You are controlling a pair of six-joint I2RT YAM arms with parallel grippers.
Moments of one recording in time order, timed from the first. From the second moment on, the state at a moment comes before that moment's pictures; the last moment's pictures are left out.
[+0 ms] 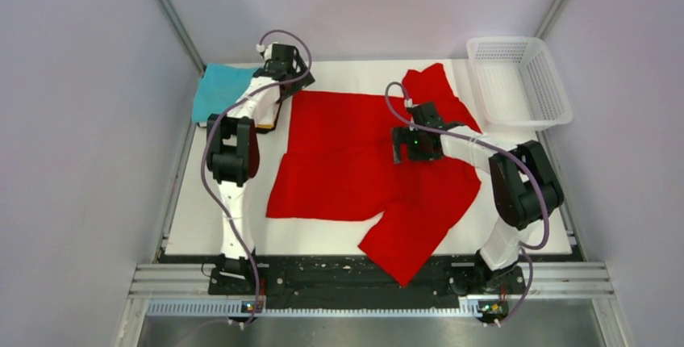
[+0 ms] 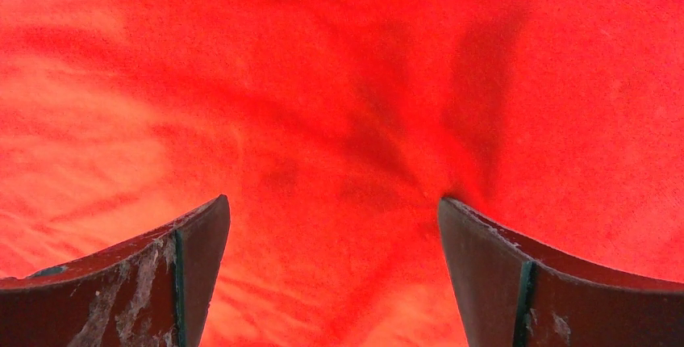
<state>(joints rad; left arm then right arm) -0.17 2.29 1.98 -0.43 -0.16 -0.66 0.41 1.74 1.06 -0.34 -0.02 0.27</state>
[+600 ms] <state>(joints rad) -0.29 2.23 1.77 -0.50 -0.10 -0.64 0.20 1.94 1.42 -0.38 0.06 0.28</state>
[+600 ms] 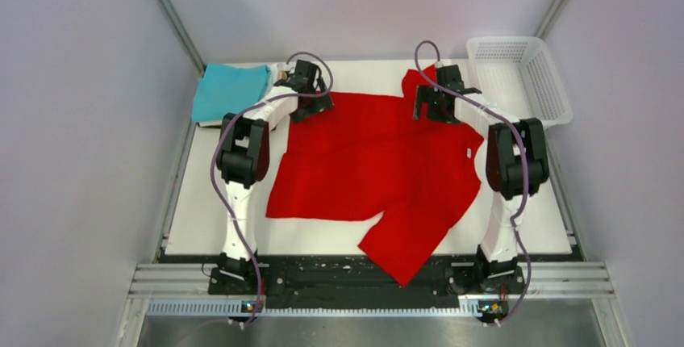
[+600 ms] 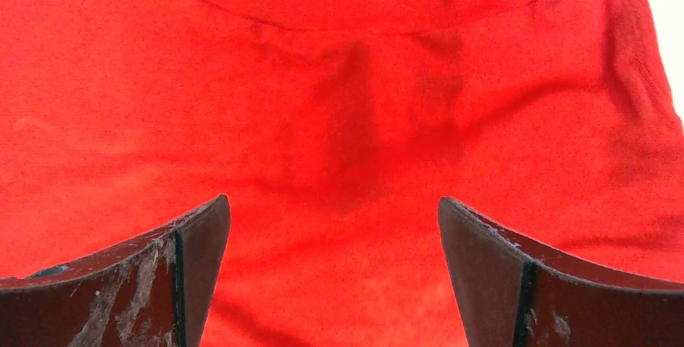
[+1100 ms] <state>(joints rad) -0.24 2.42 2.09 -0.59 -0.10 -0.69 0.14 2.33 1.89 -0.49 0.11 0.16</state>
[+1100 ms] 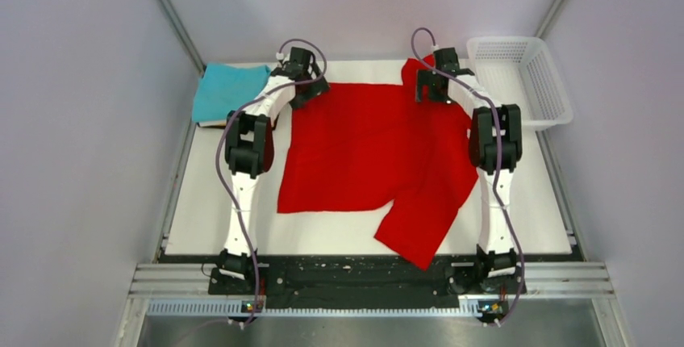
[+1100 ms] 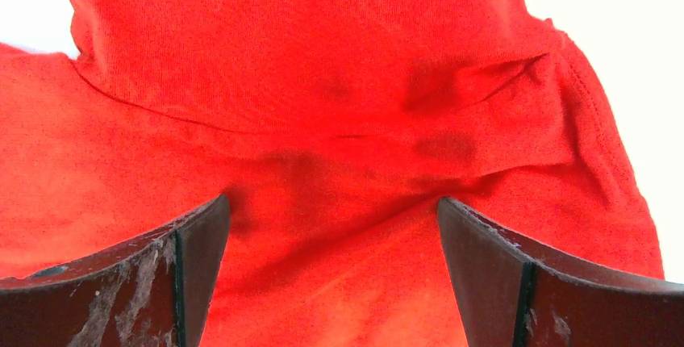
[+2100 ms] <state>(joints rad) -0.33 1.52 1.35 -0.65 -0.20 -0.64 0.30 1.24 0.95 -0.41 0.09 0.28</state>
